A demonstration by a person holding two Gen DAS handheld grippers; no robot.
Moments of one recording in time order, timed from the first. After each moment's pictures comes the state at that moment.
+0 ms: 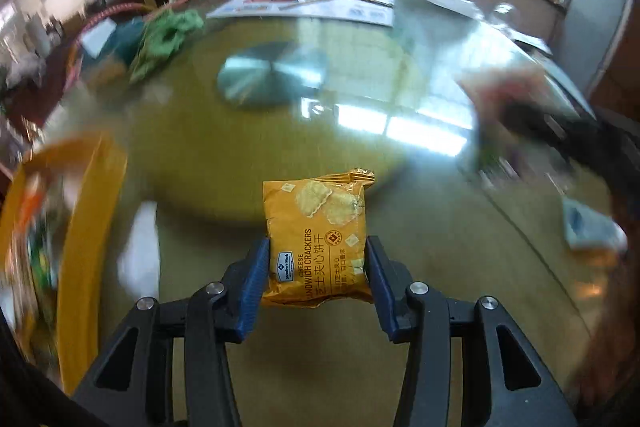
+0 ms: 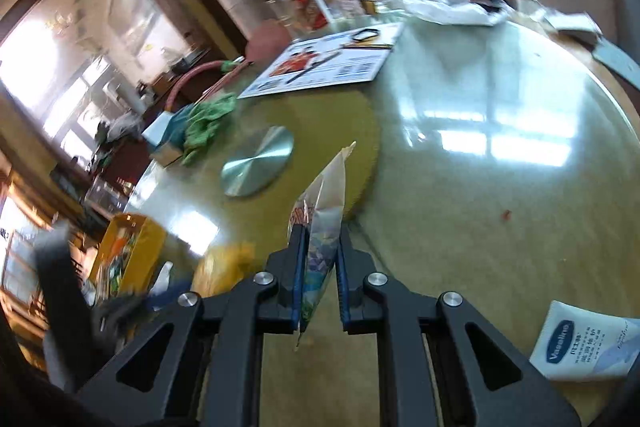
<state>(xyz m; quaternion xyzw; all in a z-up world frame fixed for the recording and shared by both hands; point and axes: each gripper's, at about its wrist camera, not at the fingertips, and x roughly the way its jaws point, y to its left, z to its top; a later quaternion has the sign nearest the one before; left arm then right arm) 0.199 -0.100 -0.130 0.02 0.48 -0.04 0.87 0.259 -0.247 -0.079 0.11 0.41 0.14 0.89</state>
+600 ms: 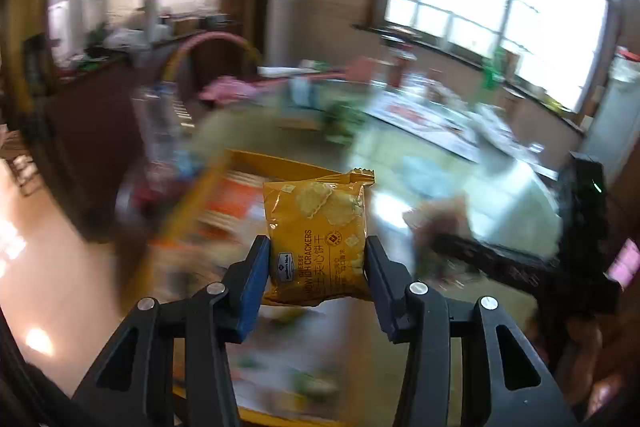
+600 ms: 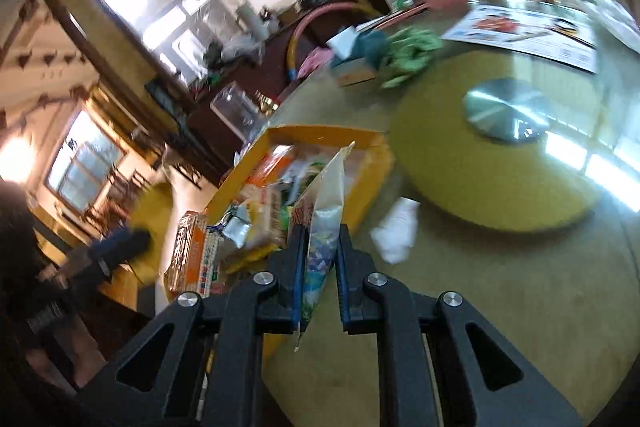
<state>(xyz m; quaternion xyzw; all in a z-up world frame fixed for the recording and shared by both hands) 0.093 0.136 0.001 -0.09 0.35 0.07 0.93 0.201 -0.020 -0.069 0.06 0.45 0.34 0.82</state>
